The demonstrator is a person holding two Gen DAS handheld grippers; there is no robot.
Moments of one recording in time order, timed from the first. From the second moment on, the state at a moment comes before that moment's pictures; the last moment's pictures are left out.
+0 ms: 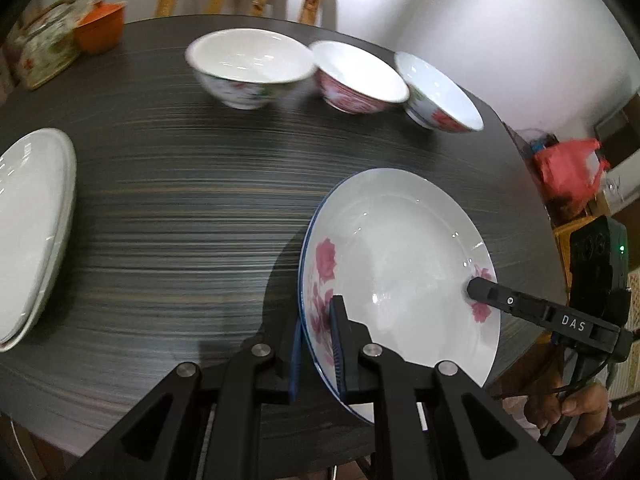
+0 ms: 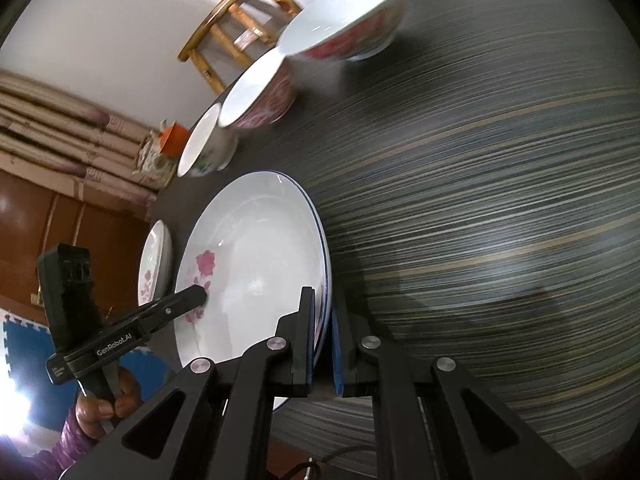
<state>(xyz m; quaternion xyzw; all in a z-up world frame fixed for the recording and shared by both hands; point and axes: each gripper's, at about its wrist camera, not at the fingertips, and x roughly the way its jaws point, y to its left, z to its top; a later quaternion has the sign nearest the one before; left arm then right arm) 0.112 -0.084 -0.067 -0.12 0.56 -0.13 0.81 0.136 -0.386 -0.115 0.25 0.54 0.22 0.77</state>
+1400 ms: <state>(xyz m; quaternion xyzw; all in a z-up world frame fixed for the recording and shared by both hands) 0.097 0.195 -0.059 -0.22 0.50 0.06 0.83 0.203 -0.065 -0.082 0.11 0.58 0.36 0.73</state>
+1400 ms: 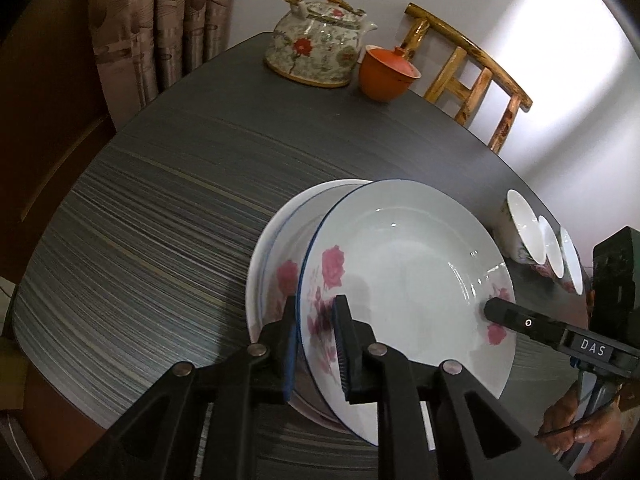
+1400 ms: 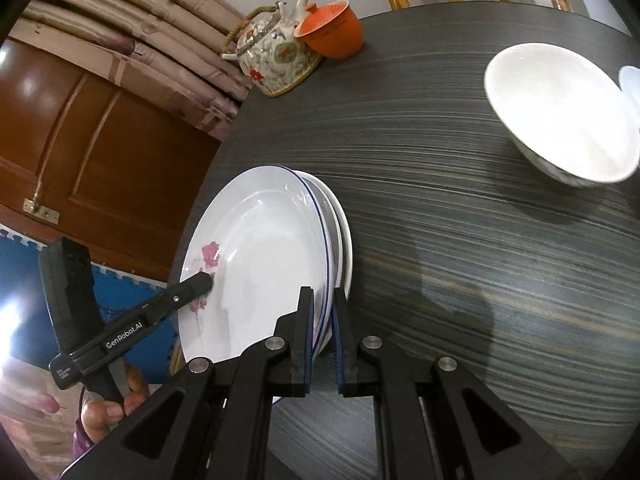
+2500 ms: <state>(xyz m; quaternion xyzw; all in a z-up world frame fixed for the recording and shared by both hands) 0.099 0.191 -0.051 -0.13 0.49 0.10 0.86 0.200 -0.041 -0.081 0.03 0.56 0.34 0.76</state>
